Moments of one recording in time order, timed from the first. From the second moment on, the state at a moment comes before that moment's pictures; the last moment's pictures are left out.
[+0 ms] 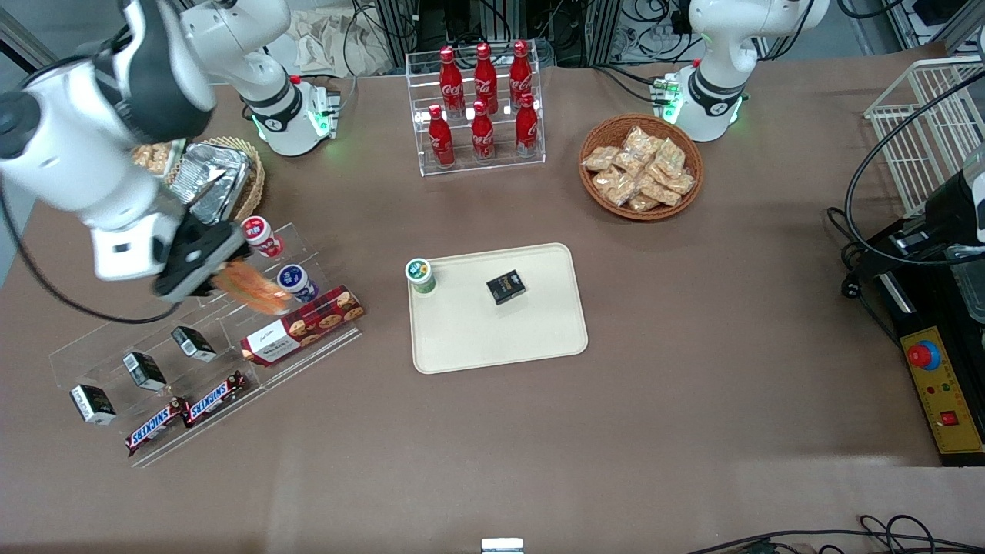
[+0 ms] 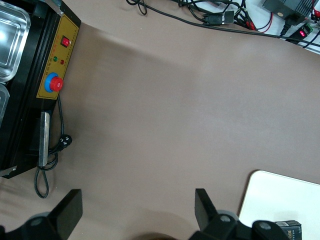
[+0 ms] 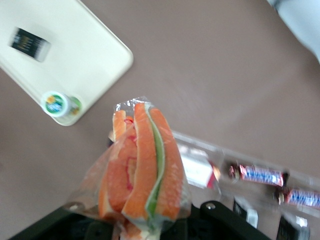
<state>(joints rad) 0.66 -0.06 -0.40 -1.90 0.07 1.97 -0.69</state>
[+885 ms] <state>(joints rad) 1.10 0.39 -0.40 -1.75 0.05 2.26 -0.69</state>
